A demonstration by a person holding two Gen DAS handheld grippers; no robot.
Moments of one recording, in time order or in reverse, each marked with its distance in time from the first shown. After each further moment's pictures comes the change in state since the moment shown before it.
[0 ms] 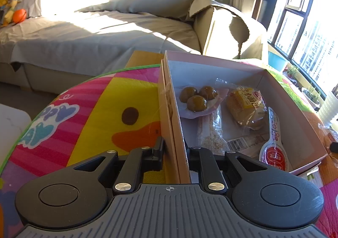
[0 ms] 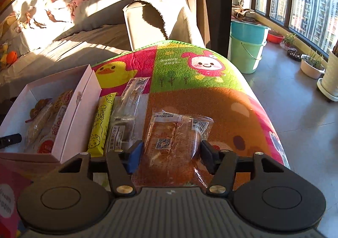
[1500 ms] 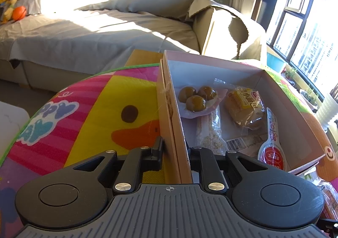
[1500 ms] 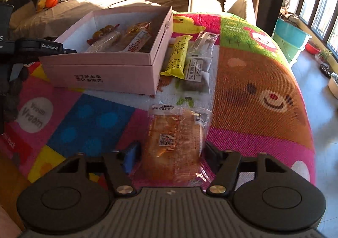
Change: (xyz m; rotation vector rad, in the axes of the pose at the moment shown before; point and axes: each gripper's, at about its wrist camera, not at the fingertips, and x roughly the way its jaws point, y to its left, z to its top) left arm -0.001 0.001 -0.001 -0.016 0.000 -0.015; right arm -0.035 0.081 -0.073 -0.252 0.154 0.130
